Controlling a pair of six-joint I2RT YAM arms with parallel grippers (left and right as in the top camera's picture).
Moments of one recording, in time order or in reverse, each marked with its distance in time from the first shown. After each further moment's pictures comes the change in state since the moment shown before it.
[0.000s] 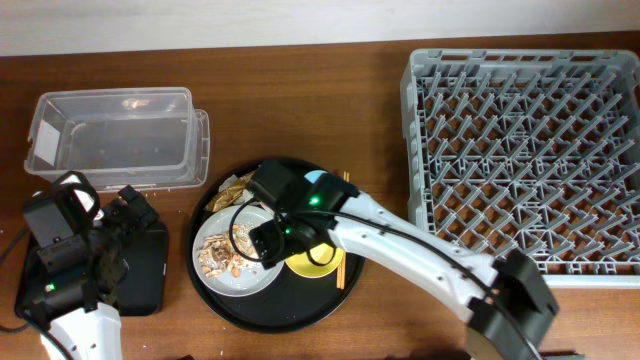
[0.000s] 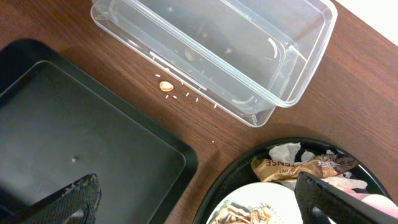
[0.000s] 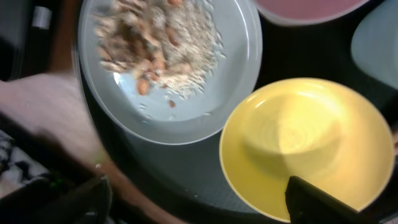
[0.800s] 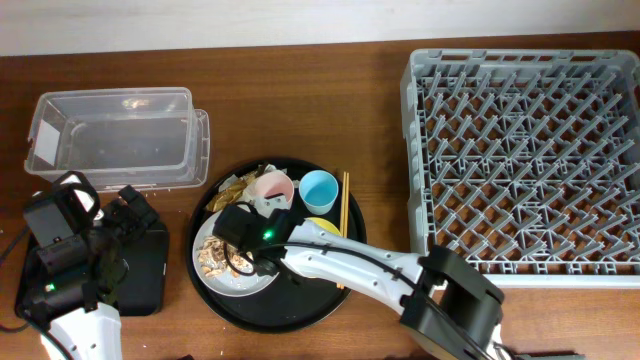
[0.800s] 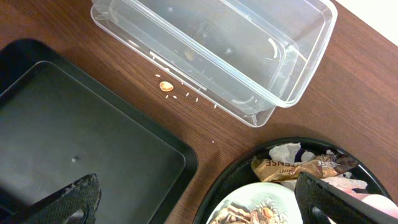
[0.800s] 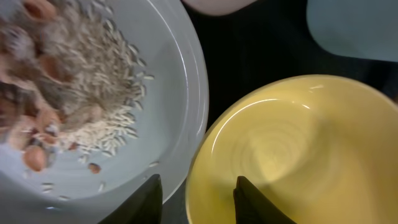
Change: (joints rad) left arm 0.000 0.000 0.000 0.000 0.000 0.000; right arm 0.144 0.187 0.000 0.044 0.381 0.298
